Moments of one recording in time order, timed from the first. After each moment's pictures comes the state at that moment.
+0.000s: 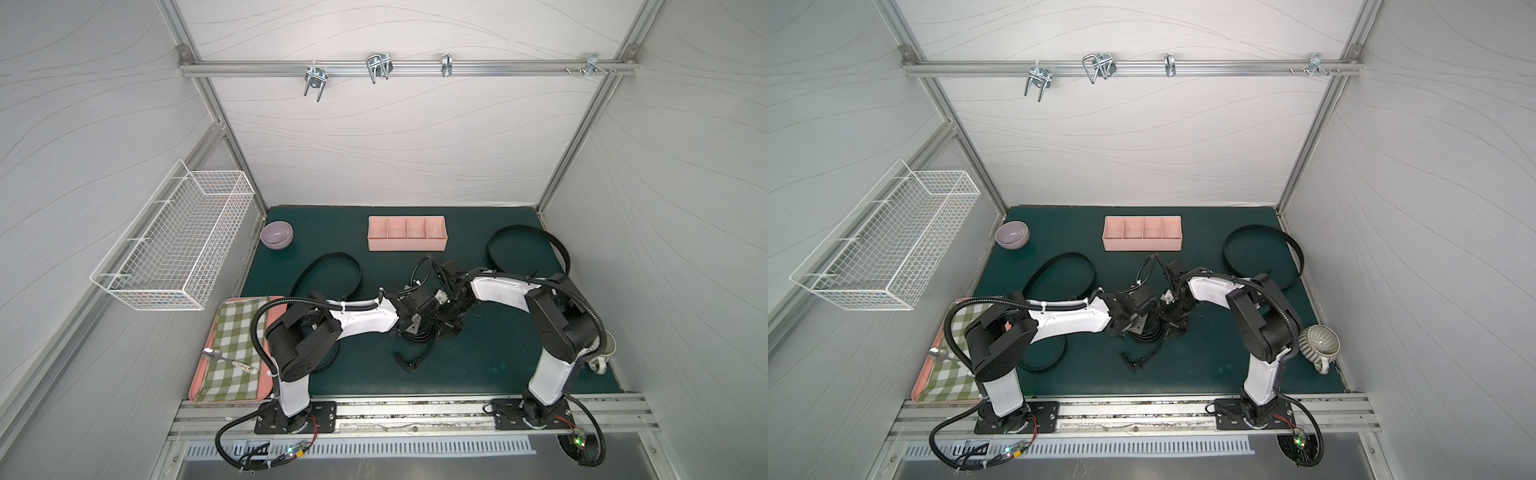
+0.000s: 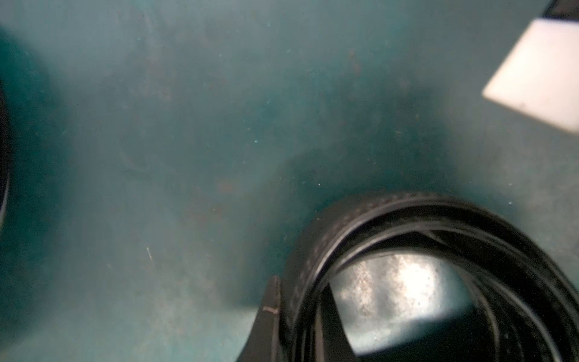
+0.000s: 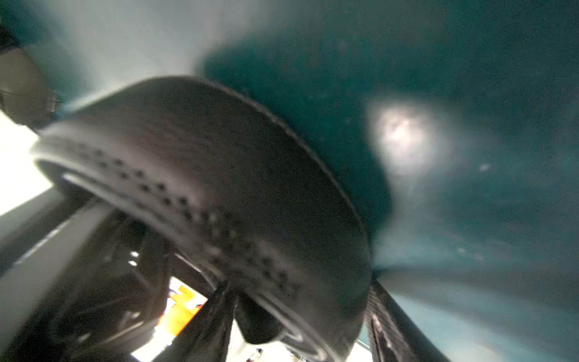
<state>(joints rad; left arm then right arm) -0.94 1.82 1.08 -0.50 -0.35 -0.59 0.63 1.78 0.99 -0.65 -0.70 0.72</state>
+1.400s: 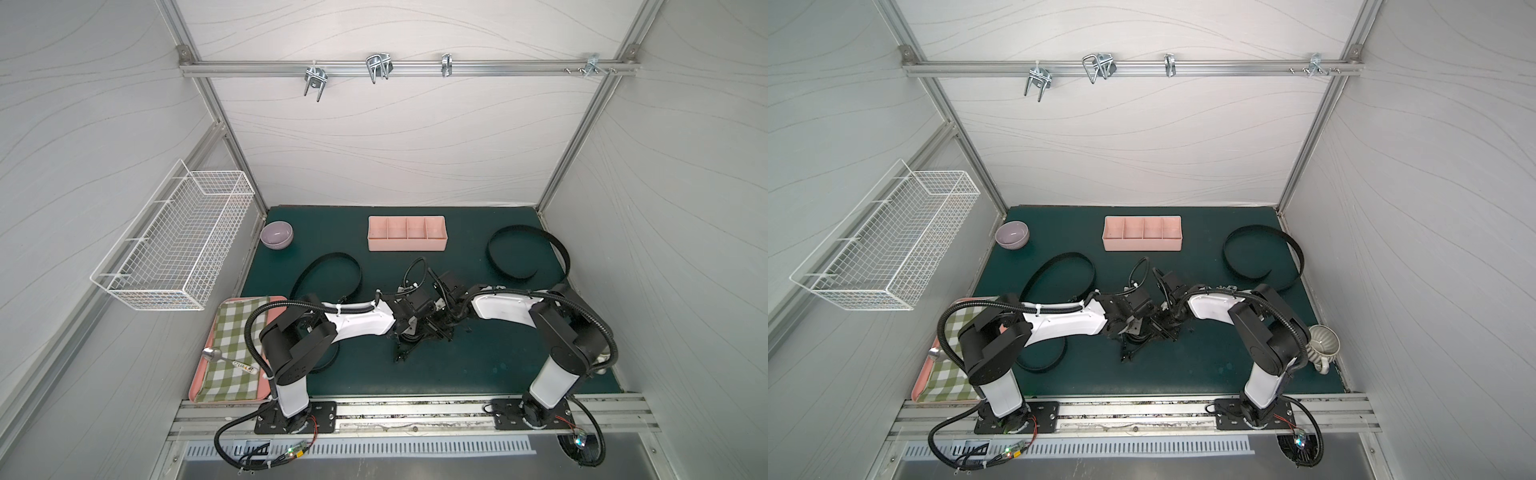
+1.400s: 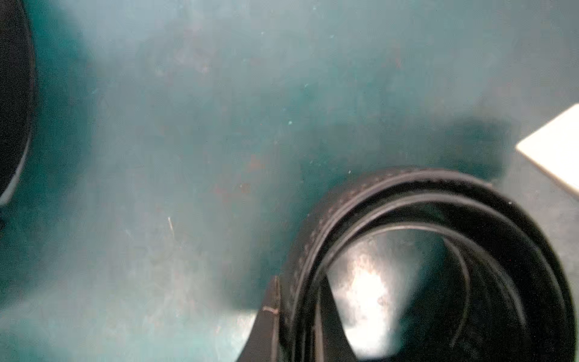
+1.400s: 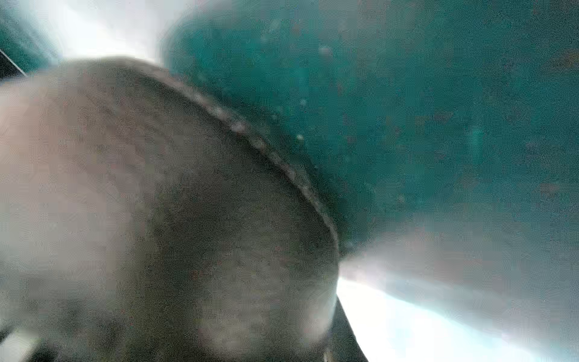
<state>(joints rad) -0.96 1.76 1.02 -0.50 -0.35 -0.70 0.73 1.71 0.85 -0.36 -0.64 1.15</state>
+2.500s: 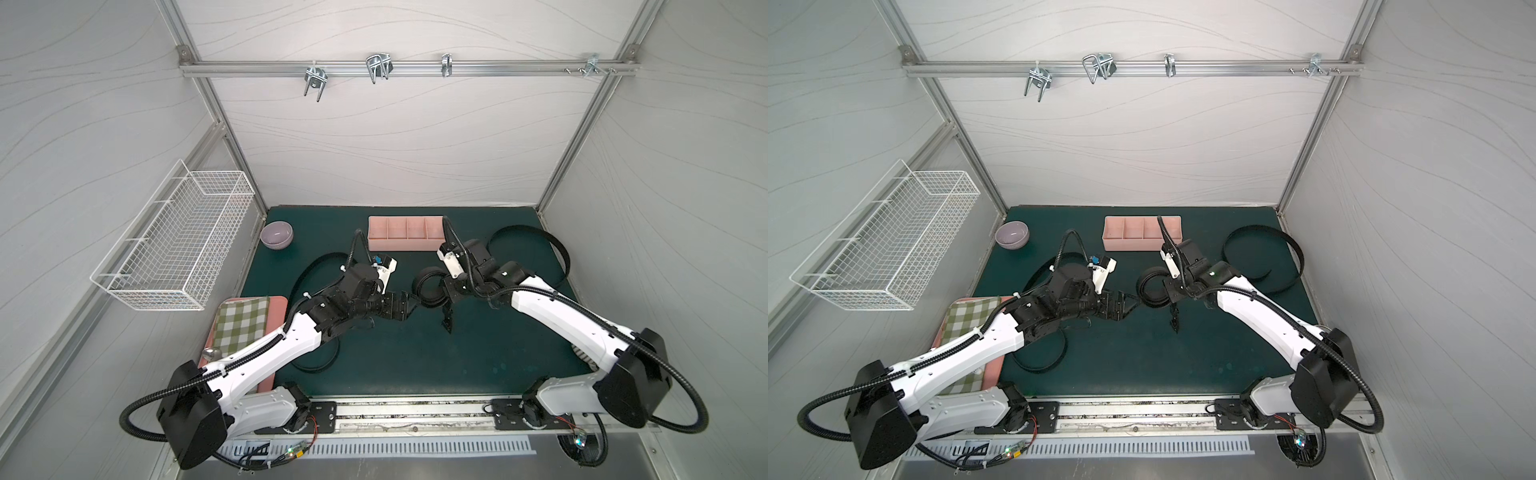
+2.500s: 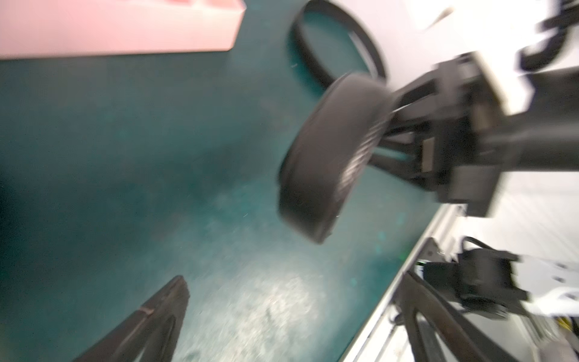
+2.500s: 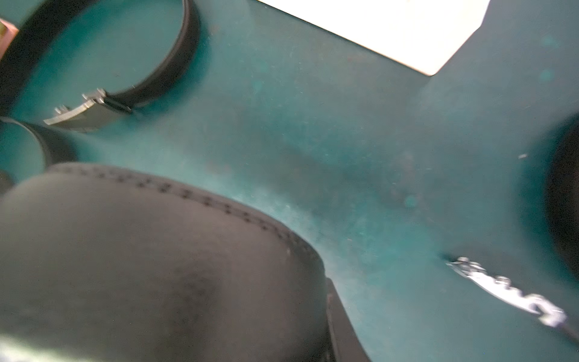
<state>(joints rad) -0.73 1.17 0.86 -0.28 0.24 -0.47 0.70 1.35 1.11 -0.71 -0.01 0.10</state>
